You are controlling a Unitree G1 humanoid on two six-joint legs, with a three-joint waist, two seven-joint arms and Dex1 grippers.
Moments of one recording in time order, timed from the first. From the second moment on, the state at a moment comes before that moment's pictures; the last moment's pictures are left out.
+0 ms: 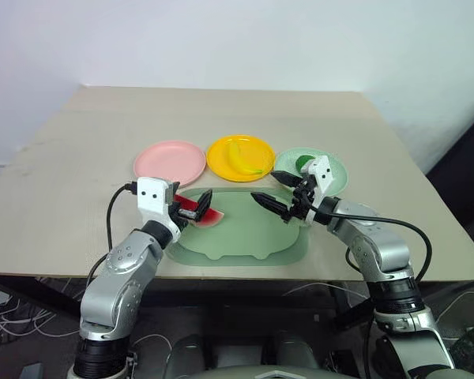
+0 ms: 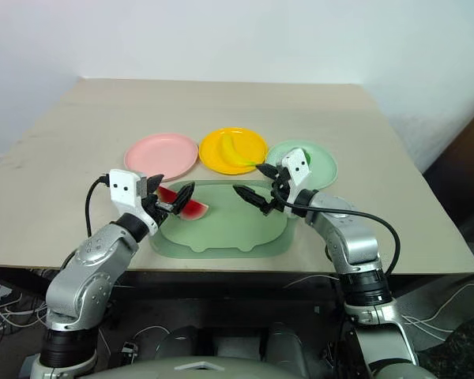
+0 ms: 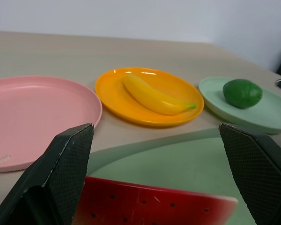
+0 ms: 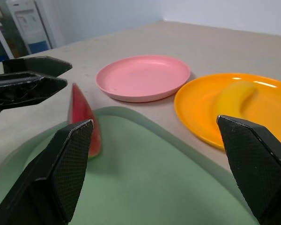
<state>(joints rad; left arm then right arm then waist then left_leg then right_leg) -0.09 0.25 0.03 -0.49 -0.40 0.62 -0.18 -0.40 -0.35 0.03 -0.07 0.40 0.48 0.73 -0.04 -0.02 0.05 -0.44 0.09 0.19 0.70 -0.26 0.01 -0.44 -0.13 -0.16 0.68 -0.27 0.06</state>
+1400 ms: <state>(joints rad) -0.26 0.24 0.09 -0.58 -0.49 1.06 -0.04 -0.40 -0.39 0.03 -0.08 0.41 0.49 0.76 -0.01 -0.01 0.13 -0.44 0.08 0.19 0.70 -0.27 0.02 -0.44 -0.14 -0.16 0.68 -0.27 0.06</state>
